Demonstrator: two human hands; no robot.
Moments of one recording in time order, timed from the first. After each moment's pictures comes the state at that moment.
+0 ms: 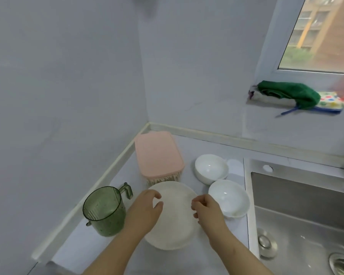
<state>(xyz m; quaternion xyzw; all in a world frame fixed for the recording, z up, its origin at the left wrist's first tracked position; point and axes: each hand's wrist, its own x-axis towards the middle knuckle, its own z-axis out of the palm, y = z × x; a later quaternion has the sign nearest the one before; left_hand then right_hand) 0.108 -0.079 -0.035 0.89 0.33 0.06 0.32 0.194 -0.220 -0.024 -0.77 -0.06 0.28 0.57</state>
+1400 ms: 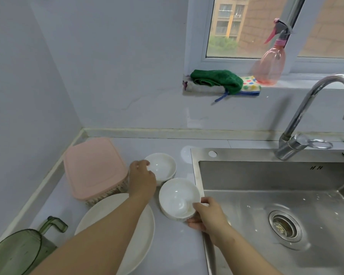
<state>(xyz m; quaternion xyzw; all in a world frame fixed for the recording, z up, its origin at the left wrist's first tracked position) 0.270 -0.126 -0.037 0.89 0.29 0.10 0.34 0.254 -0.308 -0.044 -0.72 0.12 0.27 0.63</state>
